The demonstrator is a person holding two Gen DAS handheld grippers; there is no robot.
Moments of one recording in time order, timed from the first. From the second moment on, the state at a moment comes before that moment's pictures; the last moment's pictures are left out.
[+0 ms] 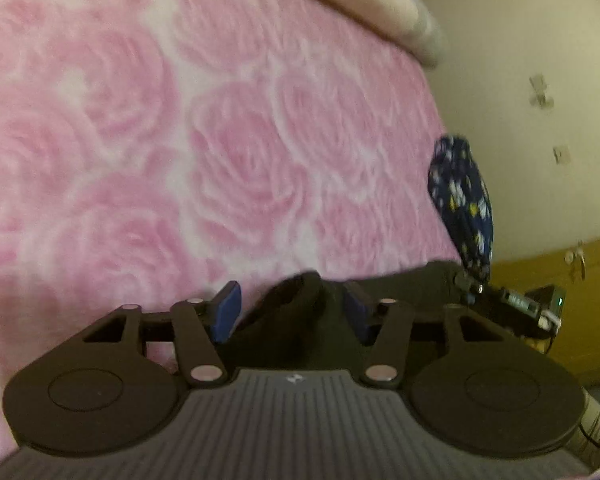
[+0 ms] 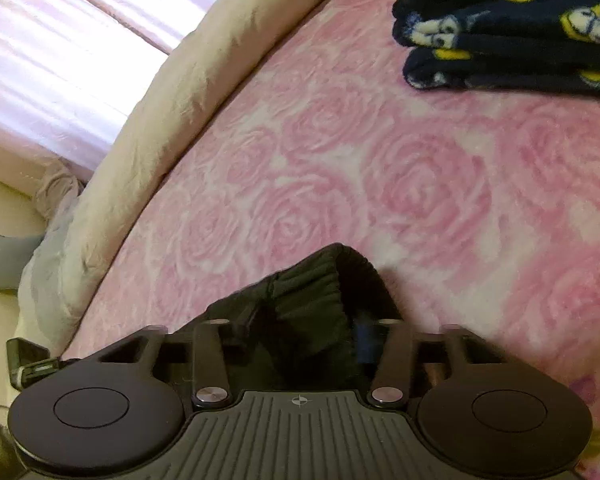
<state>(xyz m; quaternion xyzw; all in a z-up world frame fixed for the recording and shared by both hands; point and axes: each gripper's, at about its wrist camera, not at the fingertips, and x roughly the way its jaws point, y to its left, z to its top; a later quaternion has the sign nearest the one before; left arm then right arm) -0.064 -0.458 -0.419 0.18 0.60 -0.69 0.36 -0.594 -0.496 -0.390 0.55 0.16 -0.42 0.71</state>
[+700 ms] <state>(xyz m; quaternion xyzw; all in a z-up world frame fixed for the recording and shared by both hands) -0.066 -0.339 -0.372 0.17 0.42 -0.69 0.56 -0.565 -0.410 -0.334 0.34 0.21 -0.62 0.67</state>
